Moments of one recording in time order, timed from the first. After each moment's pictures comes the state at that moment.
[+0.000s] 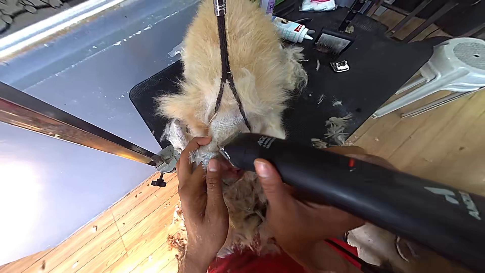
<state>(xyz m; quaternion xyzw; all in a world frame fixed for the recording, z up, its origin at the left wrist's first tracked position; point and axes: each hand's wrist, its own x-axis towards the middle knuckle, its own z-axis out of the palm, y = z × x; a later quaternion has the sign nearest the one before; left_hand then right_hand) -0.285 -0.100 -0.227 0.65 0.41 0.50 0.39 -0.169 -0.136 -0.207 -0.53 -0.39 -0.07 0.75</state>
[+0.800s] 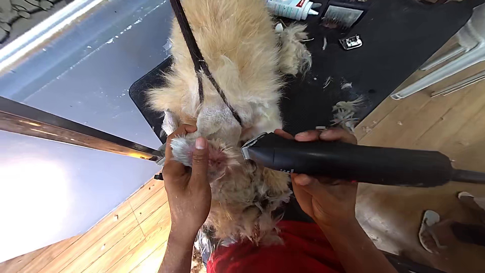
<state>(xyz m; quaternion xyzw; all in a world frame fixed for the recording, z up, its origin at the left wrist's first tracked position) -0.285 -0.084 -0.219 0.63 0.43 0.49 0.43 -0.090 -0.170 -0.259 -0.27 -0.39 0.36 0.80</state>
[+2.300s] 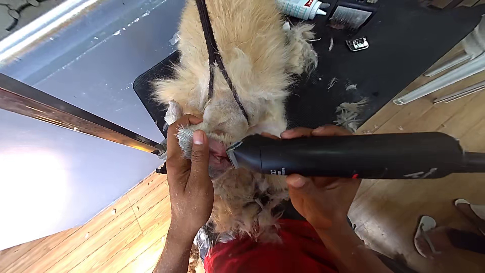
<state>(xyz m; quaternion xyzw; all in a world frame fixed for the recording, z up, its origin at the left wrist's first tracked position) -0.285 -0.088 -0.206 0.63 0.38 0.49 0.47 -0.112 -0.164 -0.240 -0.29 -0.43 0.33 0.79</state>
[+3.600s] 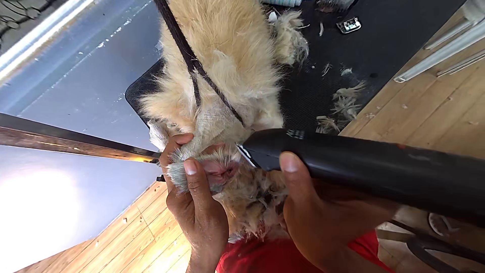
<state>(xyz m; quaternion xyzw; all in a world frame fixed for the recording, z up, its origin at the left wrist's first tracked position) -0.270 -0.113 -0.218 0.58 0.38 0.57 0.43 -0.156 -0.165 -0.215 -0.55 -0.29 0.00 0.79</state>
